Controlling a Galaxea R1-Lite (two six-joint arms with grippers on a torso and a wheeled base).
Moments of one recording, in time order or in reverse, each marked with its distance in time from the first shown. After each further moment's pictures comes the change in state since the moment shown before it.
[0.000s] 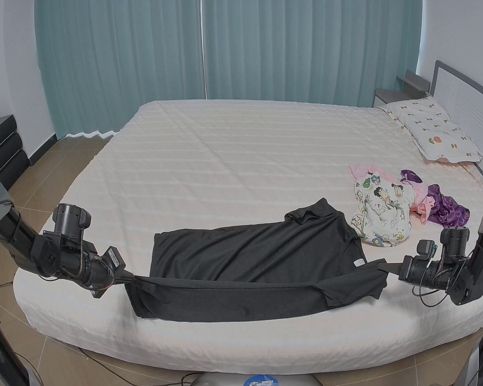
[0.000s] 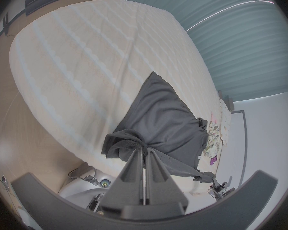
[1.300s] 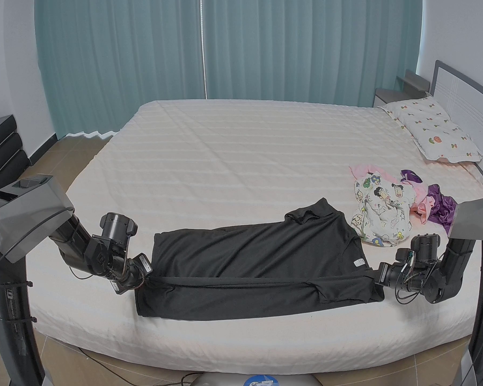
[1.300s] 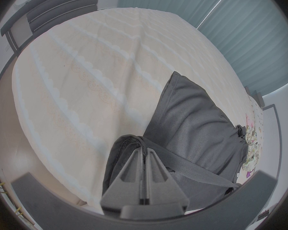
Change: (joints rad) left arm -0.123 0.307 -0.246 0.008 0.342 0.022; right arm 0.083 0.223 -0.197 0.075 -0.283 0.000
